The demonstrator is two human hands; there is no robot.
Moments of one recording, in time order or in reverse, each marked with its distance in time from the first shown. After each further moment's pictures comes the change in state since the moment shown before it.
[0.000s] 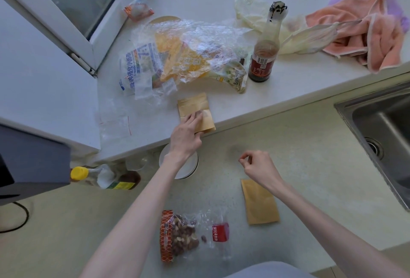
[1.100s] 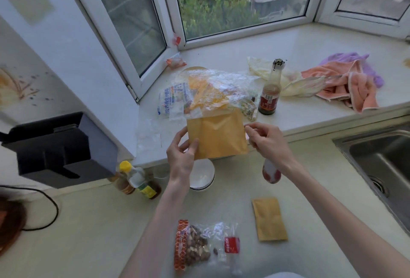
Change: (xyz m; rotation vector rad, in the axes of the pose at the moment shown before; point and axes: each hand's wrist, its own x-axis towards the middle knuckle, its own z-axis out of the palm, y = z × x) left_hand -0.136 0.051 -0.125 -1.285 0.457 -0.358; right_hand -0.074 -0.146 -0.091 0.472 0.196 -0.347
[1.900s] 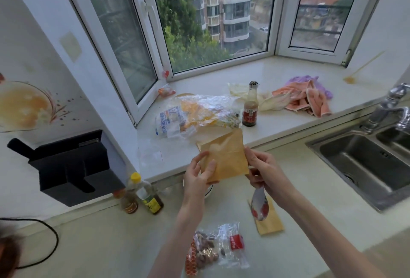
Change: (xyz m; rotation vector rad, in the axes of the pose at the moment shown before) left_hand -0.103 0.023 -0.040 -0.136 -0.378 -0.055; right_hand -0.145 -0.063 0.021 0.449 -0.105 0.093
